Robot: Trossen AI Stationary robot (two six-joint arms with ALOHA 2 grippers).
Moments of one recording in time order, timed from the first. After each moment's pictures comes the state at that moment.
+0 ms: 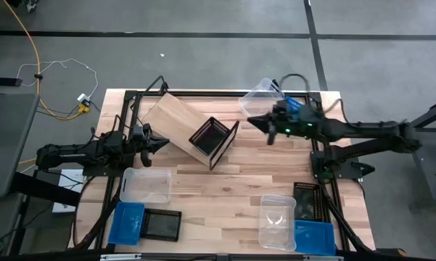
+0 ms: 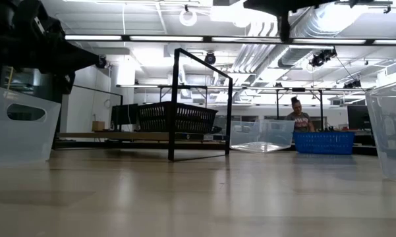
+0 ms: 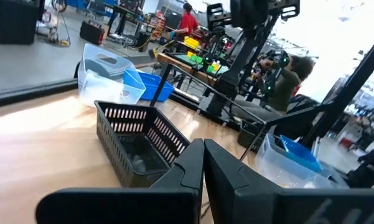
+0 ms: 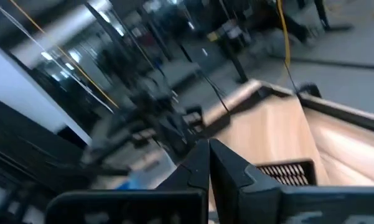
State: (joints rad) left arm 0.20 0.05 0.01 0.03 -0.12 -0.42; right arm -0.12 0.97 0.73 0.22 0.09 0.54
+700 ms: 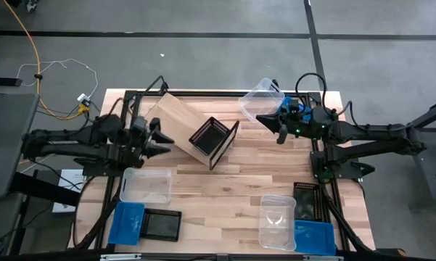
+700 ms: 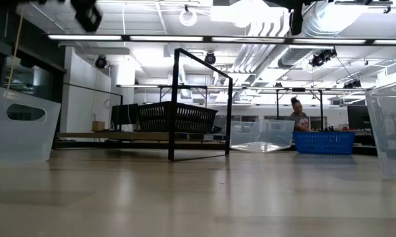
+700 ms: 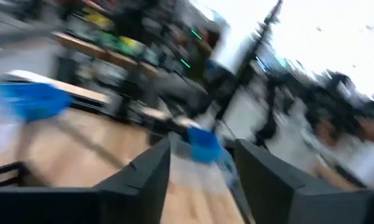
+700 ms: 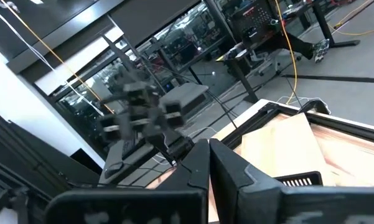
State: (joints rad) left arm 0.17 0.59 0.55 0.02 0.28 -0.37; right arm -0.10 0.86 0.69 0.23 0.13 0.58
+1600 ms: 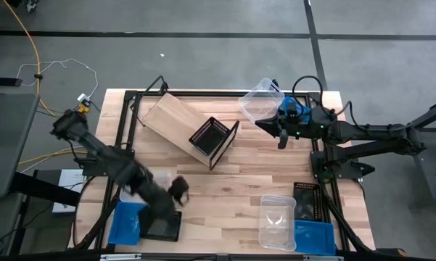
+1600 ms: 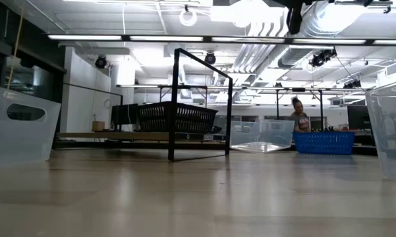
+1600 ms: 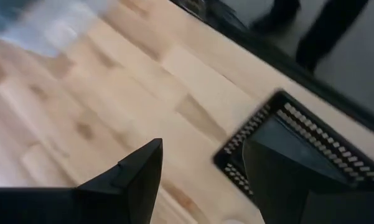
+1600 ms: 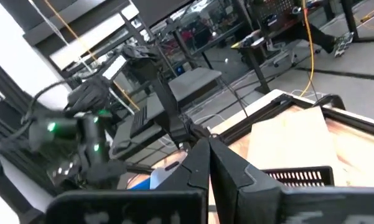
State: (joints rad) left arm -0.54 1.44 1.19 -0.75 -0.06 0.29; right arm -0.10 0.86 0.69 0.19 0.02 0.51
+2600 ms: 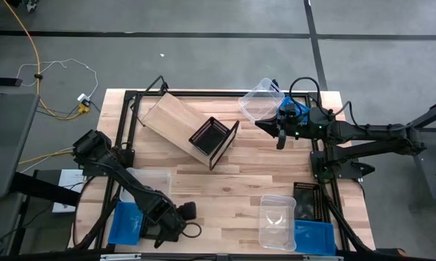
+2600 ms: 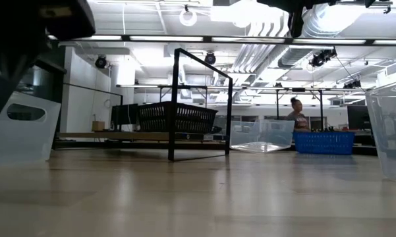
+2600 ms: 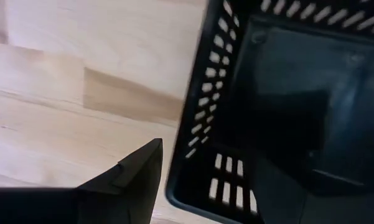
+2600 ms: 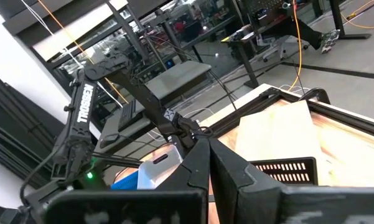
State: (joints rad) left arm -0.59 1.79 1.13 -0.66 -0.09 0.74; right arm -0.10 0.86 0.69 0.15 0.06 0.50
